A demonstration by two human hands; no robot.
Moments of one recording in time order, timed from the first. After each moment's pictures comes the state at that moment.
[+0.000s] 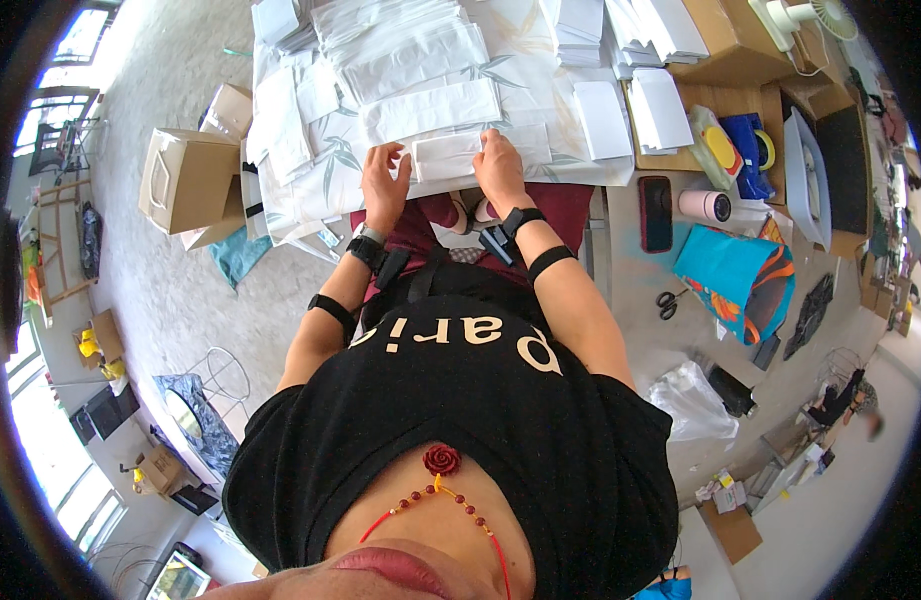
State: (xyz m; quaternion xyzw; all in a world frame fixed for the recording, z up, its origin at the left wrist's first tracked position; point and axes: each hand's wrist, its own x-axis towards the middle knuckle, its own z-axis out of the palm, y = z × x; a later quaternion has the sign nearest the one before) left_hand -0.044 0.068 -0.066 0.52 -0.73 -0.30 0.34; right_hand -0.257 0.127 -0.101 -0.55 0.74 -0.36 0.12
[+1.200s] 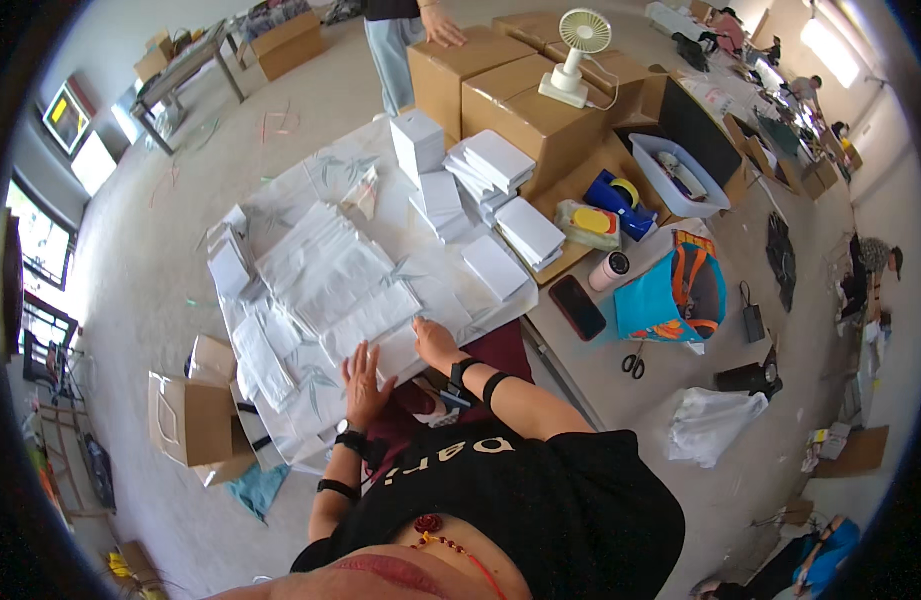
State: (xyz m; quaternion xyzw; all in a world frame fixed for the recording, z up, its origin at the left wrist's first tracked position) left_hand -0.034 0.069 -0.065 0.34 -0.91 -0.17 0.15; right_hand -0.257 0.132 -0.114 -0.52 0.75 -0.38 0.13
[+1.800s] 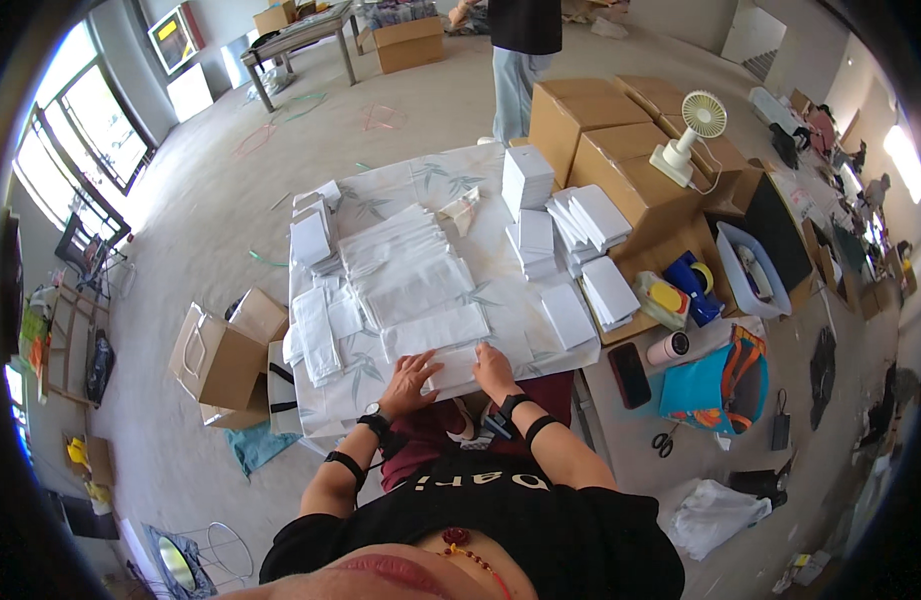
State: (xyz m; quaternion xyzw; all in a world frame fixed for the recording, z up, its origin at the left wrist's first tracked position) left_hand -0.018 0.035 -0.065 0.22 -0.93 -0.24 0.14; right_hand -0.257 0.130 -0.114 -0.54 0.74 -0.37 0.14
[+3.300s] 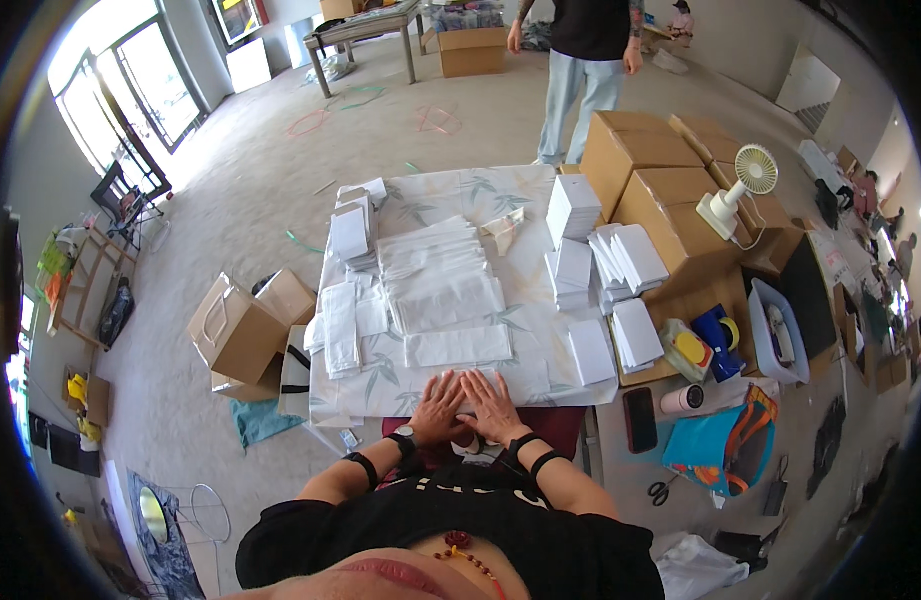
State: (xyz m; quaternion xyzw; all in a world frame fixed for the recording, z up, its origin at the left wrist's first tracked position) left_hand -0.037 0.093 -0.076 0.29 -0.96 -0.07 0.04; right_hand -0.234 0.158 -0.078 -0.80 0.58 -0.12 0.07
